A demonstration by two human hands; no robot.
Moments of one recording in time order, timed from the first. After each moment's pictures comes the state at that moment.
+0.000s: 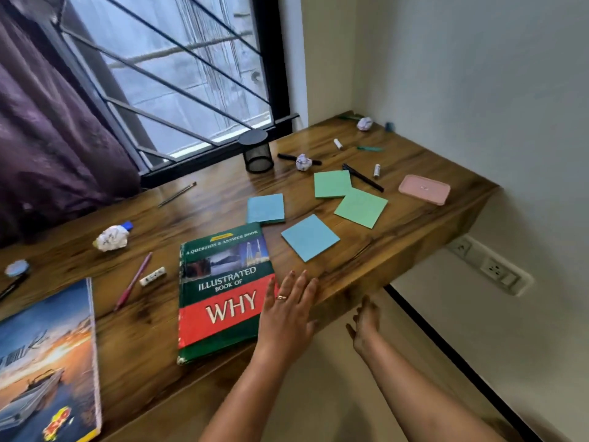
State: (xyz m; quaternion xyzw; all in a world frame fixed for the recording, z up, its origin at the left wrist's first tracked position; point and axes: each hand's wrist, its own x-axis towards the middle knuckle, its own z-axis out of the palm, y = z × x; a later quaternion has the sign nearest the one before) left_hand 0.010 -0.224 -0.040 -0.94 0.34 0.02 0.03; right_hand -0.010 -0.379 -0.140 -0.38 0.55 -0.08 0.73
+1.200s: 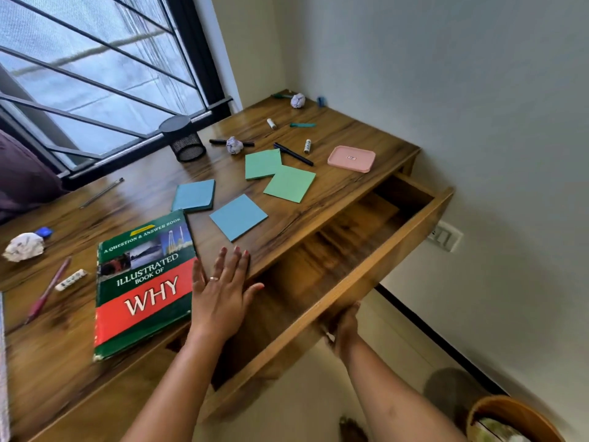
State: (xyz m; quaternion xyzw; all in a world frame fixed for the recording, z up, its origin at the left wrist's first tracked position) left_hand 0.010 -0.252 -0.065 -0.95 0.29 -0.02 0.06; right_hand -0.096 -0.429 -0.184 -0.26 0.55 -0.03 0.79
